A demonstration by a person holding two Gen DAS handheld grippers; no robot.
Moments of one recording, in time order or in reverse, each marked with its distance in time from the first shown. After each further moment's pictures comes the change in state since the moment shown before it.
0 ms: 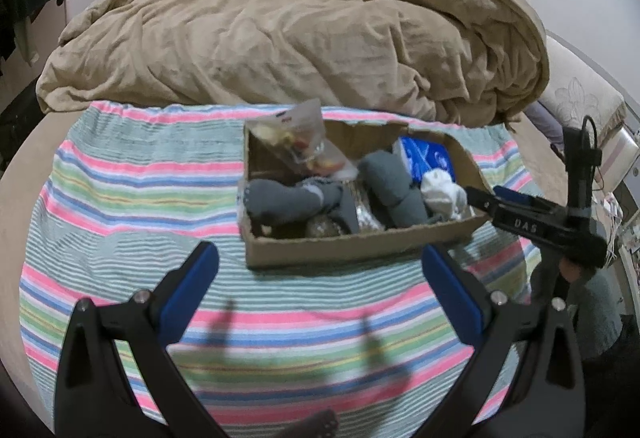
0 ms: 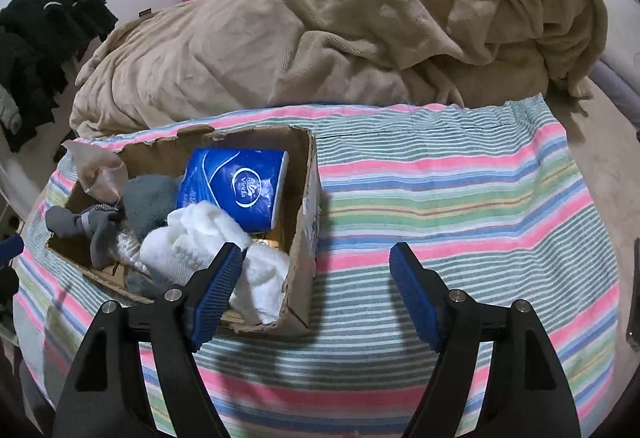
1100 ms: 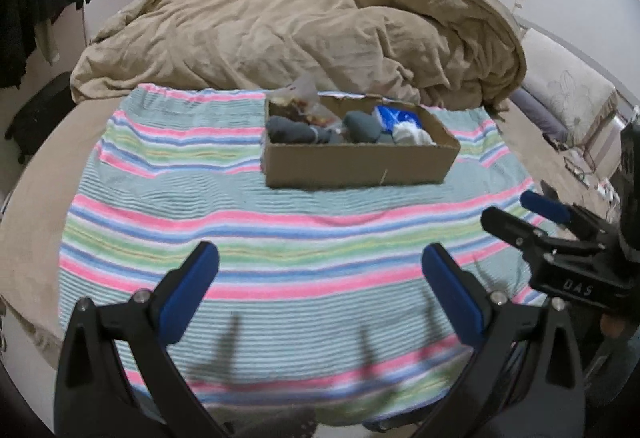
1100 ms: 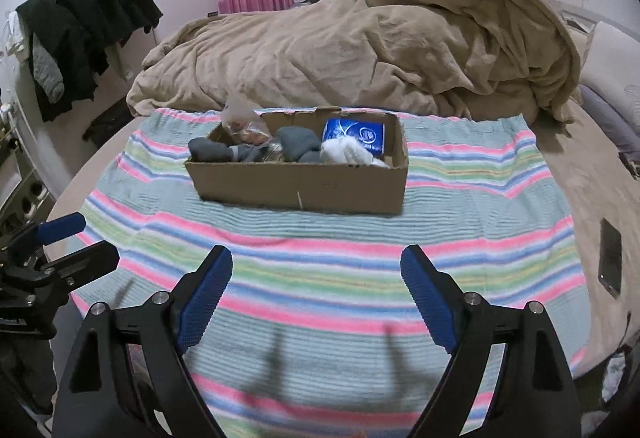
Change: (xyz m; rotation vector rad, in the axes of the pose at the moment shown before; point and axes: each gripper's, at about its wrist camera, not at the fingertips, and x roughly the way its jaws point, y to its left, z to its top) left arm -0.099 -0.013 -0.076 0.012 -0.034 0.040; right arm -0.137 0.094 -0.079 -0.097 -0.073 0.029
